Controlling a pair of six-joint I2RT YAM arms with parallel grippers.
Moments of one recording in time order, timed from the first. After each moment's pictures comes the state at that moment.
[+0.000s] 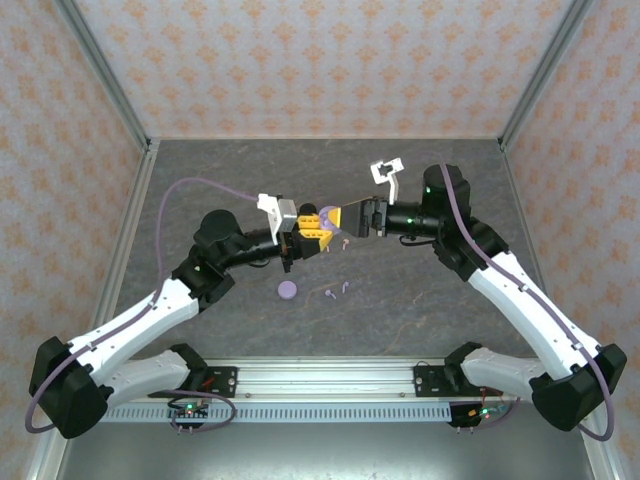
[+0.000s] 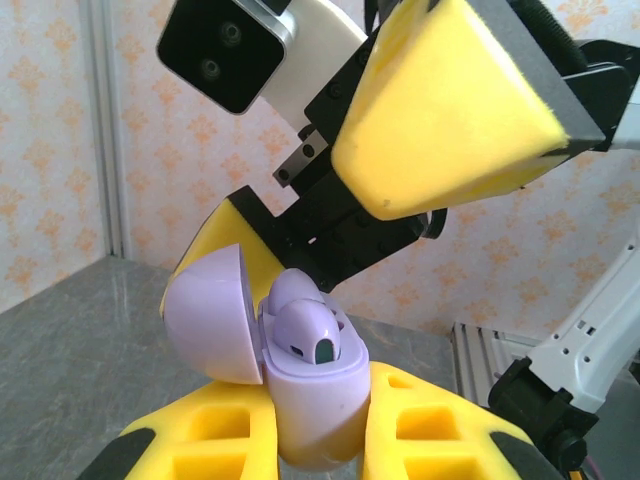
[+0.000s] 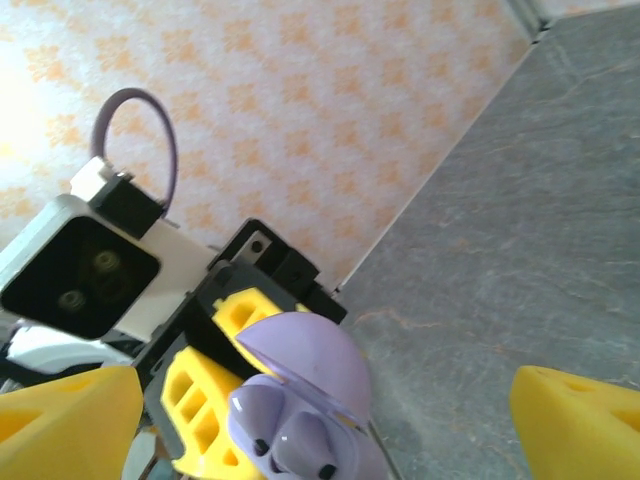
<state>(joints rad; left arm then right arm) -0.63 1.05 0.77 0.35 0.63 -0.16 0.55 1.10 1.13 -0.27 -0.78 0.63</state>
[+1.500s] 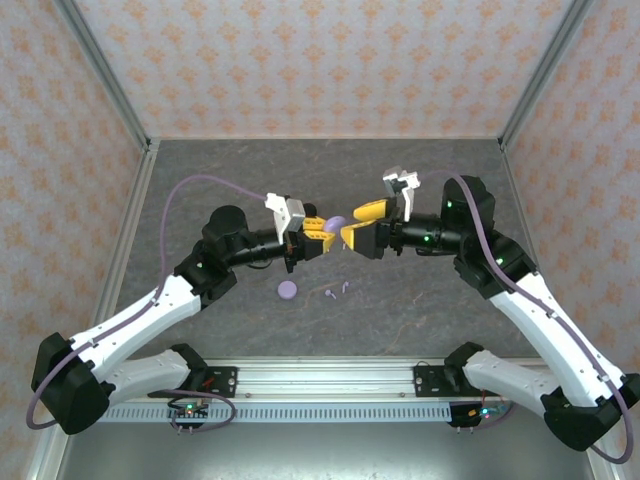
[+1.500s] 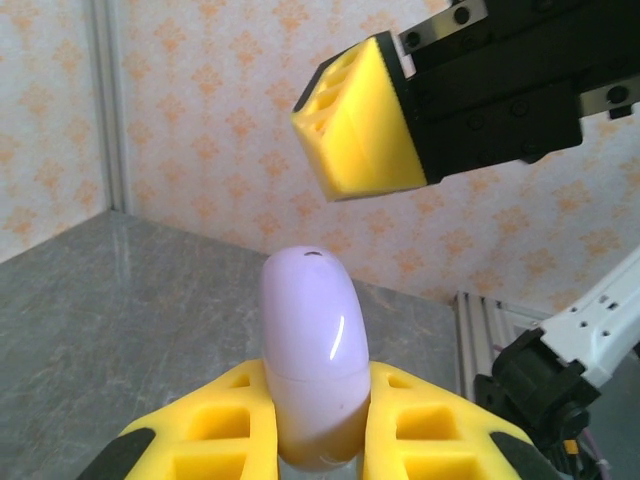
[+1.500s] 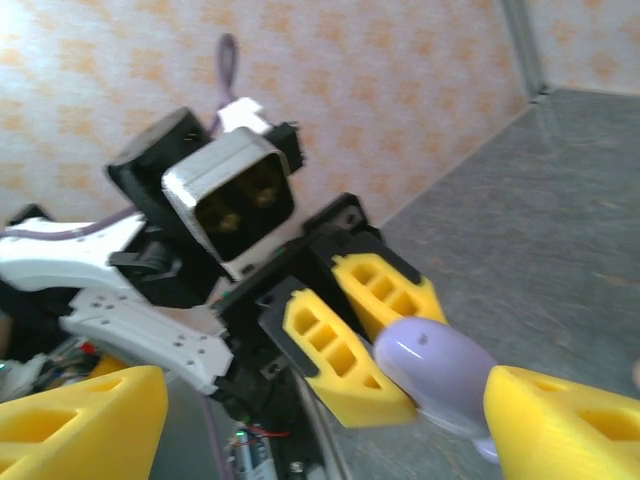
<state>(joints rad) -0.63 1.07 0.81 0.22 0.58 -0.12 0.58 0.96 1.17 -0.45 -0.69 0.38</state>
